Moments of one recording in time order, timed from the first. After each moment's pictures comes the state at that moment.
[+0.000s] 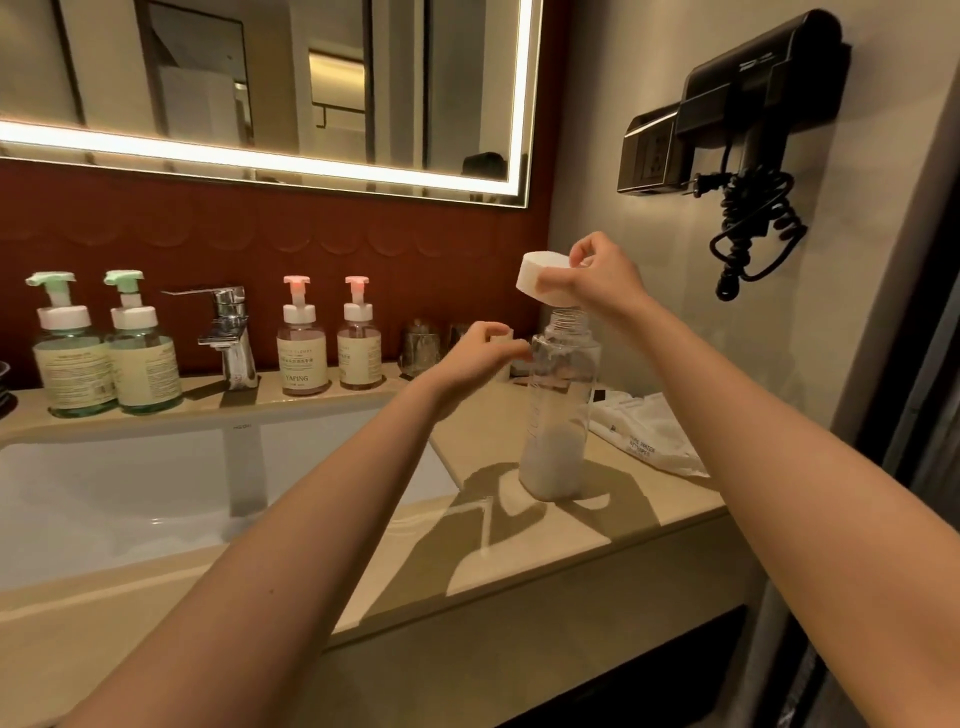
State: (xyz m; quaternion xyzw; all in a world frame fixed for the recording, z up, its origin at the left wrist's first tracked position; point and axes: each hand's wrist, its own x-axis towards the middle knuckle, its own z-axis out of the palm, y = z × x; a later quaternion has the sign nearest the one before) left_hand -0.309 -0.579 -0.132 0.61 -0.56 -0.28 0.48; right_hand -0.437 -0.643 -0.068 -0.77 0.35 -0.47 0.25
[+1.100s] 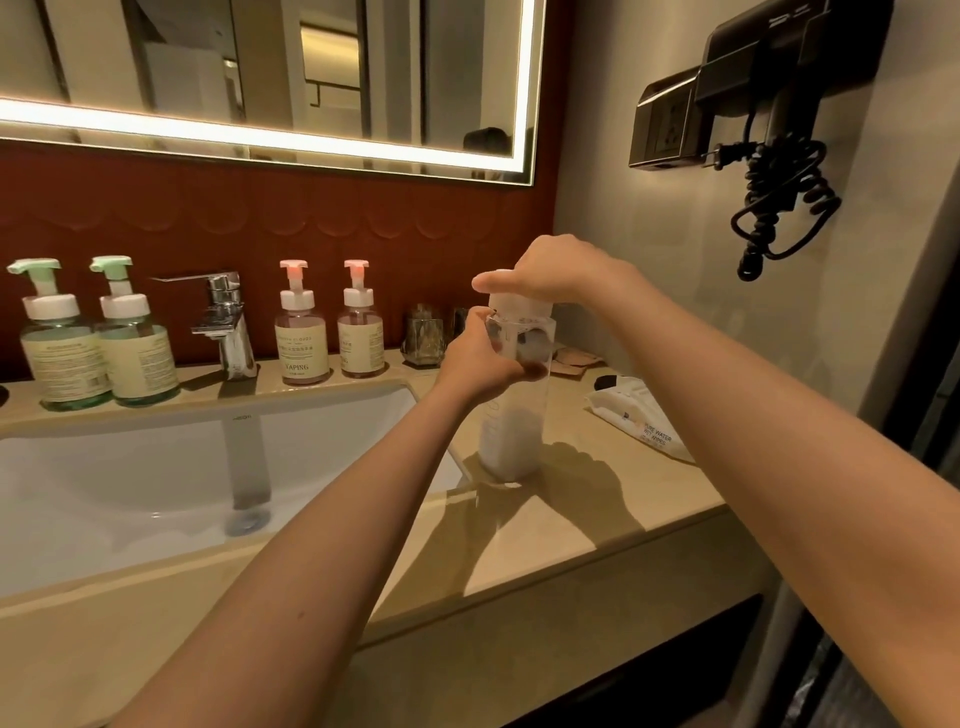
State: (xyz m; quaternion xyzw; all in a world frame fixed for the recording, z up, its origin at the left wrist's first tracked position) left_hand -0.298 -0.601 -0.155 0.65 -0.56 -0.14 0.49; right_hand -0.385 -0.657 -0.058 -0.88 0.43 -0.19 -0.02
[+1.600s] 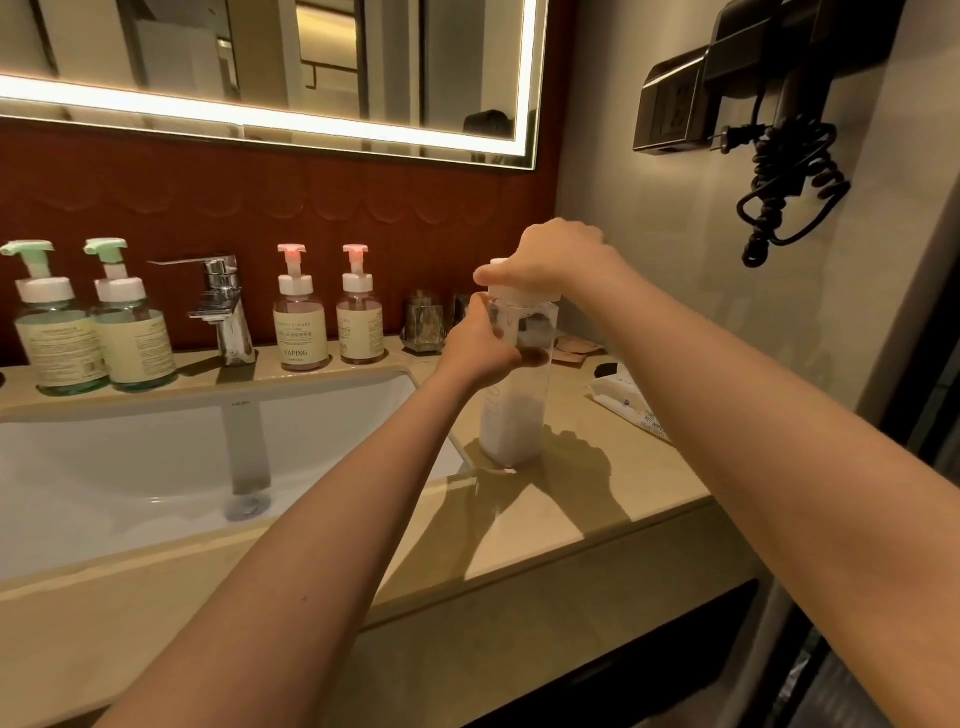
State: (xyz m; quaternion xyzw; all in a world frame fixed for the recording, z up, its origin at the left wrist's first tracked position) left_hand -0.298 -0.599 -0.153 0.66 -0.56 -0.15 0.48; right_hand -0.382 -0.639 -0.063 -0.86 0.47 -0.17 -0.12
